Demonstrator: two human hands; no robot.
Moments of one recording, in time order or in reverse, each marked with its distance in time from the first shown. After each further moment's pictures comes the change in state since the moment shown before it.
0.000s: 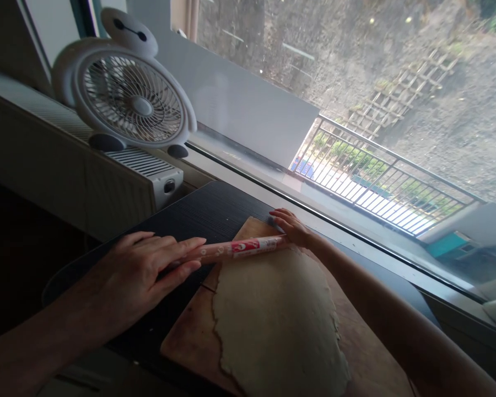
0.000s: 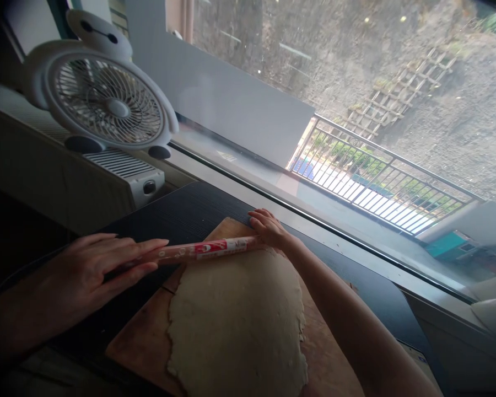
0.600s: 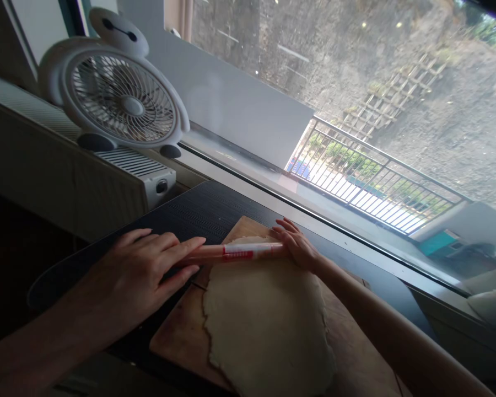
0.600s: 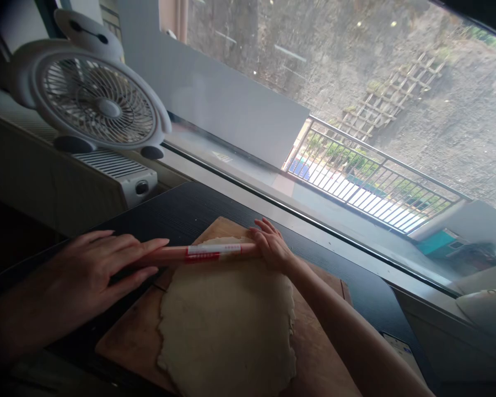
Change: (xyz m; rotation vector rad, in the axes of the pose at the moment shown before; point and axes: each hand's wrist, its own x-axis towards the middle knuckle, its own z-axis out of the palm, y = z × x) left_hand 0.005 0.010 0.003 0.103 0.023 0.030; right_hand -0.051 -0.003 0.002 -0.004 0.032 0.000
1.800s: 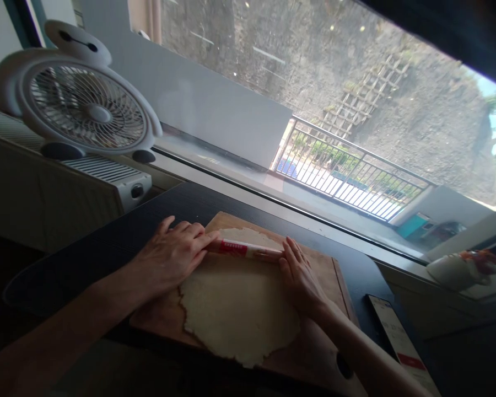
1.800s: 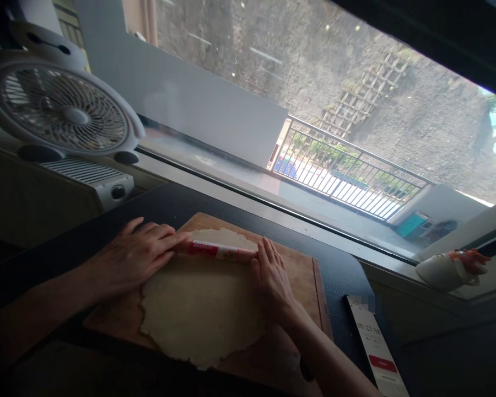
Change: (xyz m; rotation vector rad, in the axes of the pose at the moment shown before) left_hand 0.051 0.057 0.013 0.072 -0.089 0.106; right_hand -0.118 -0.029 0.009 -0.104 0.243 0.291
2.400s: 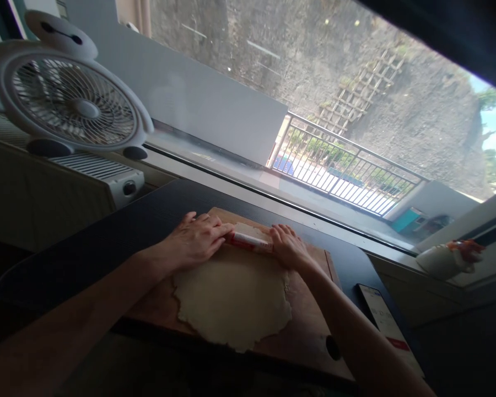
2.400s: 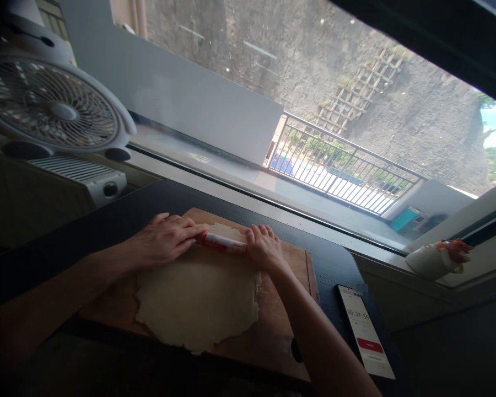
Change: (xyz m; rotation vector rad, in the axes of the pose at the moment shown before) left_hand 0.033 0.023 0.005 -0.056 -0.096 0.113; right_hand 0.033 0.003 -0.016 -0.005 -0.136 0.130
